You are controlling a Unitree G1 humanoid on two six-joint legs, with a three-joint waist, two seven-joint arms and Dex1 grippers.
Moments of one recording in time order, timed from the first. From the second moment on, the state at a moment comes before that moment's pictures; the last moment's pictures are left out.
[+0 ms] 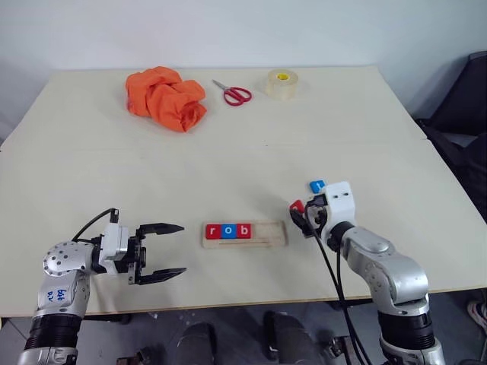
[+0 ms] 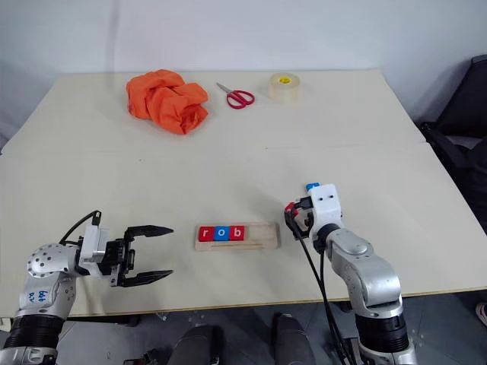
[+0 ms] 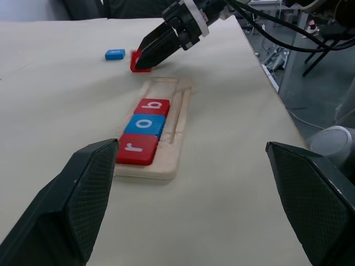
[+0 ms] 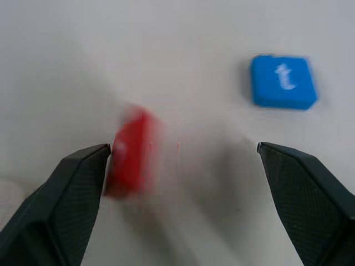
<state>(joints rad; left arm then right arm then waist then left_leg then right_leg) -0.13 0.63 0.18 0.20 -0.51 -0.21 -1.45 -0.25 -0.29 0.01 -0.42 0.28 0.96 0.15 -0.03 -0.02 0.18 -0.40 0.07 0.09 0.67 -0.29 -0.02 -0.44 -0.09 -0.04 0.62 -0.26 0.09</state>
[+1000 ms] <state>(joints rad) -0.18 0.61 0.18 0.22 -0.51 -0.22 -1.43 -0.27 -0.39 -0.09 -0.42 0.27 0.97 0.23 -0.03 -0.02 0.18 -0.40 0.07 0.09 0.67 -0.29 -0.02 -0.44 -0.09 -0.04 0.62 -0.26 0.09</state>
